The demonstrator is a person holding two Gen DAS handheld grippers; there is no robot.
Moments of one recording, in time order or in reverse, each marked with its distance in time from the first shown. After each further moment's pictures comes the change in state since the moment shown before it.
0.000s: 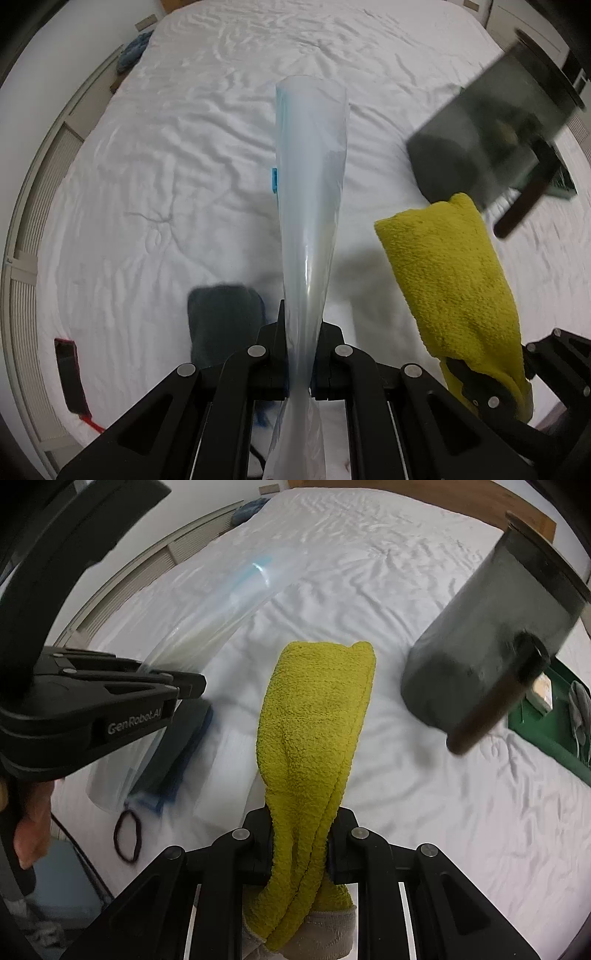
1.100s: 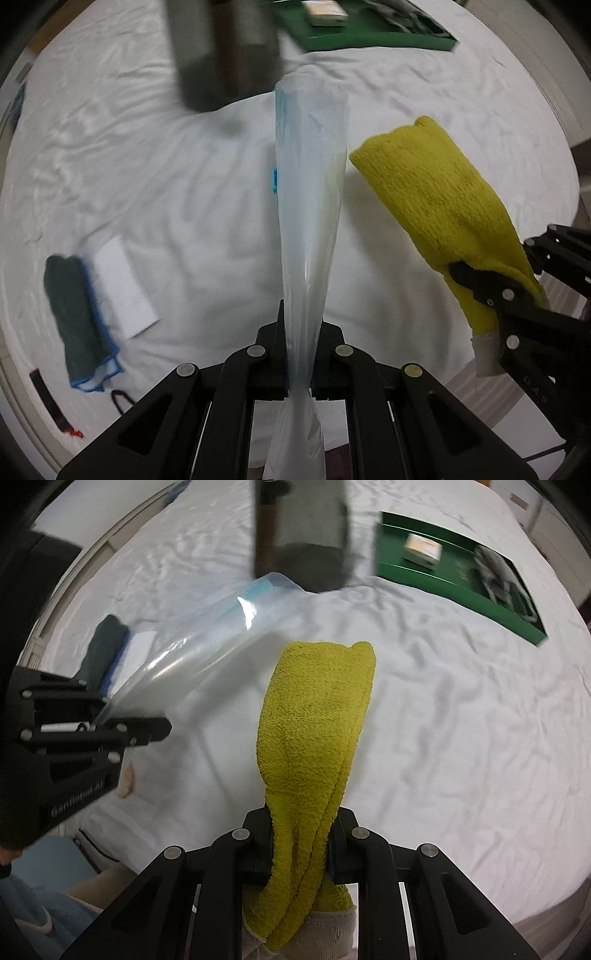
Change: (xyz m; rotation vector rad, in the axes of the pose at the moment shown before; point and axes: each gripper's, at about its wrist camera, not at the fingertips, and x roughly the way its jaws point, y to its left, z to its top) left arm -0.009 -0.200 -0.074 0.365 0.189 -0.174; right arm -0.094 -0.133 -0.122 0.222 0.161 -0.085
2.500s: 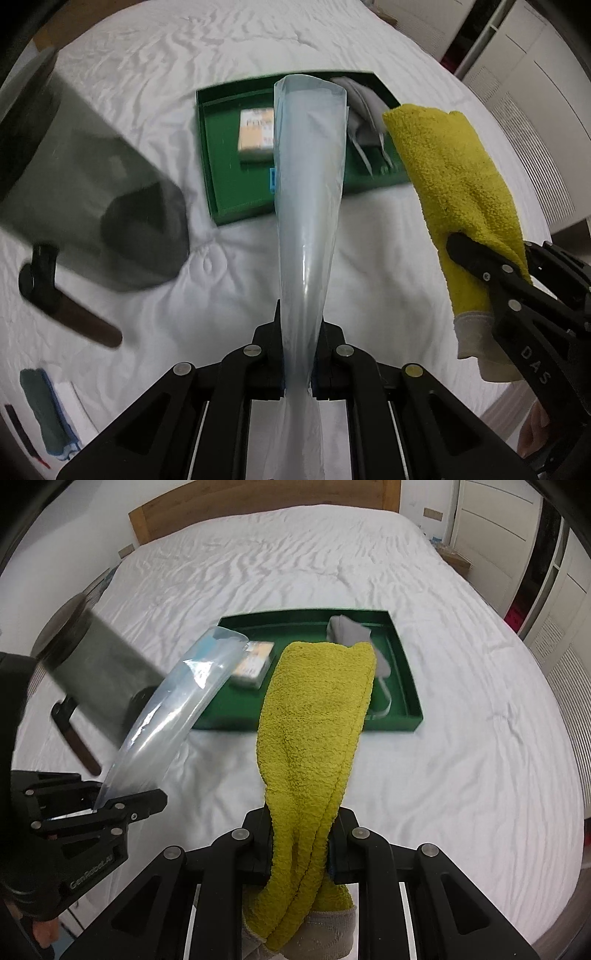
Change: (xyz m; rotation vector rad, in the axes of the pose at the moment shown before) left arm -0.023 -0.068 0.200 -0.136 -0.219 -0.073; right arm -0.057 -0.178 0.078 0.167 -0.288 -0.131
